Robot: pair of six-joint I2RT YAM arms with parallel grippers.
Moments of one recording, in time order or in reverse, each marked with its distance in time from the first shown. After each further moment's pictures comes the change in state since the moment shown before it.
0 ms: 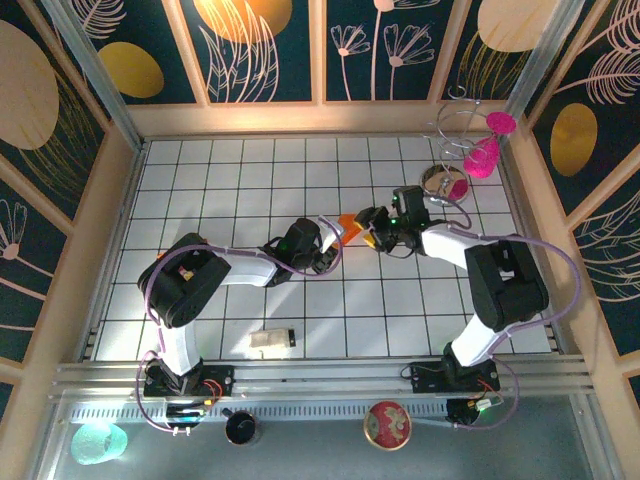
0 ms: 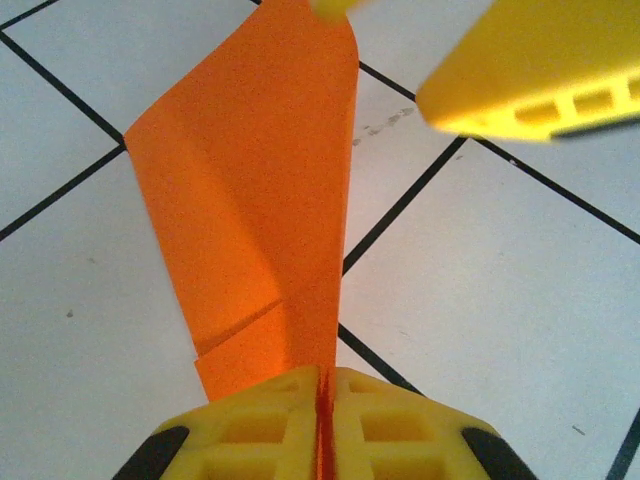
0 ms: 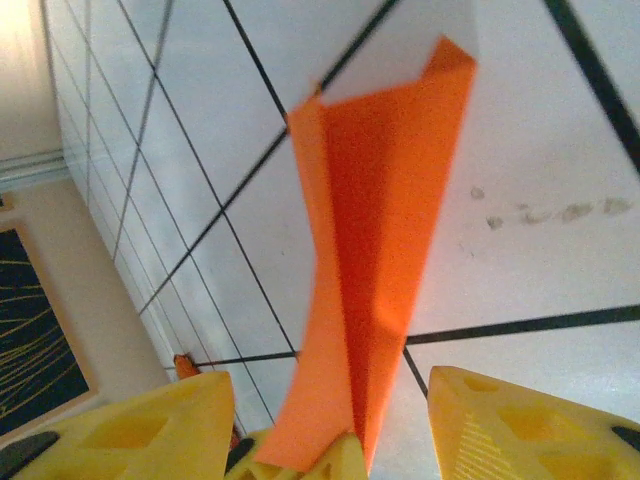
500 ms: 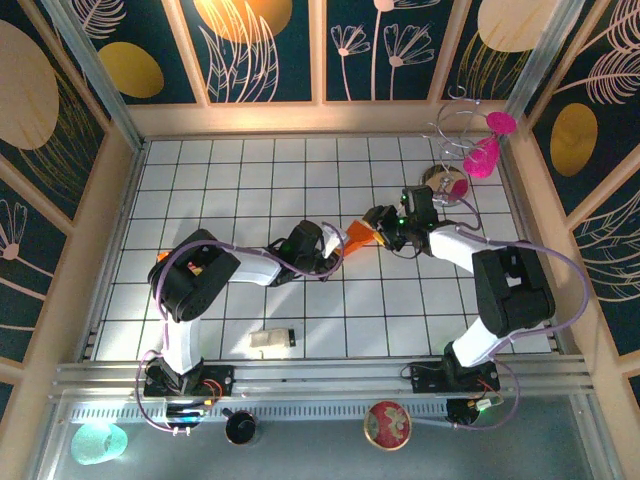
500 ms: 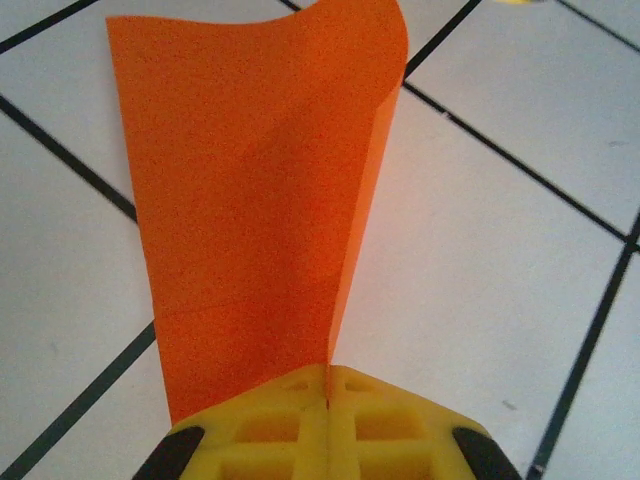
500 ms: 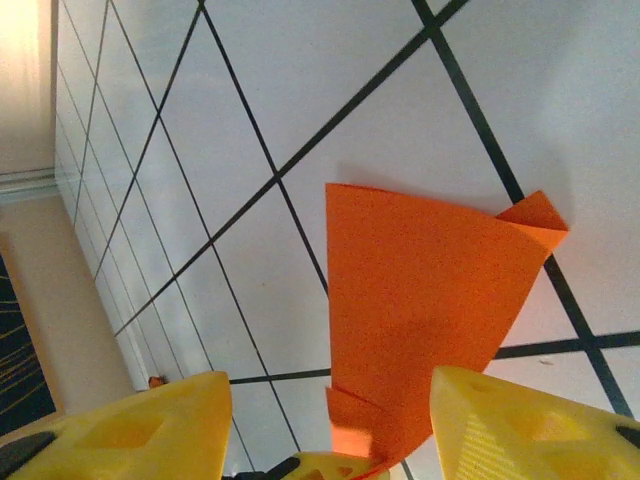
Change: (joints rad) left arm 0.006 0.061 0.025 -0.009 0.152 -0.074; right arm -0.039 -0.039 -0.028 -0.022 0.037 -0.097
